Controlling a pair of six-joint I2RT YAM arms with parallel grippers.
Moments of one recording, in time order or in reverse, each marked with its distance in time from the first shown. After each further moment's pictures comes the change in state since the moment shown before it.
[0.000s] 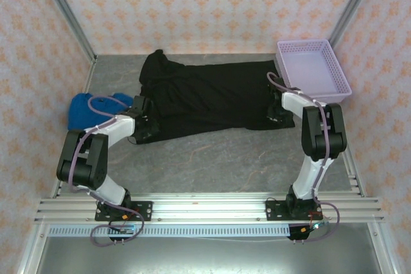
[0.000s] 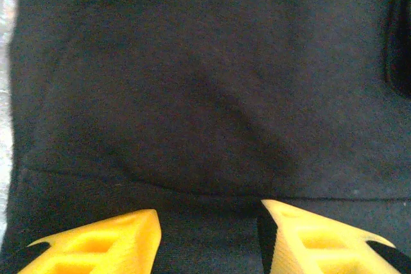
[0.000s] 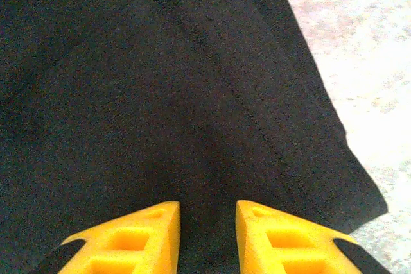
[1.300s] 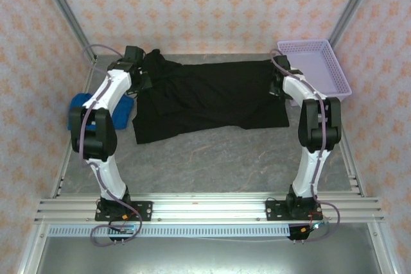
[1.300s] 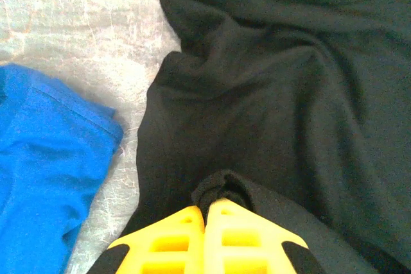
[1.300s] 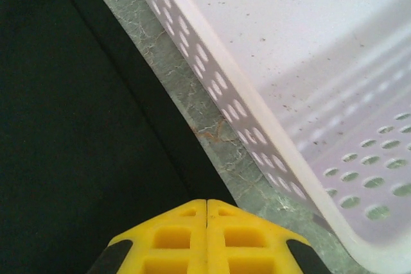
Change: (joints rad) left arm 0.087 0.338 0.821 -0.388 -0.104 0.245; right arm -0.018 0.136 0.343 0.060 0.109 -0.040
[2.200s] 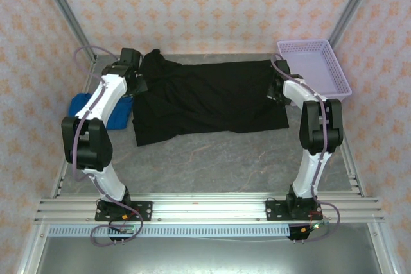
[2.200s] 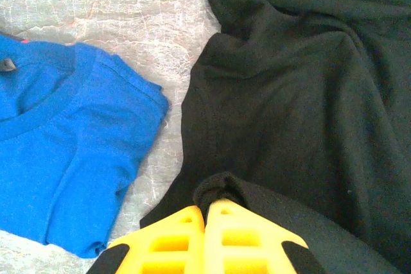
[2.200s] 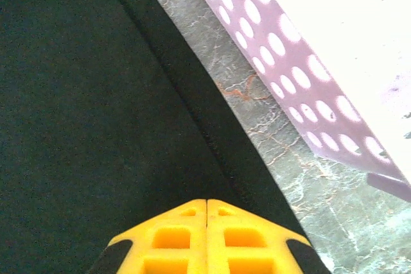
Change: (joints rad) left arm -0.001 -0.145 -0.083 -0.042 -0.071 -0.001; right arm 0.000 -0.047 -0.096 0.038 -0.094 0.063
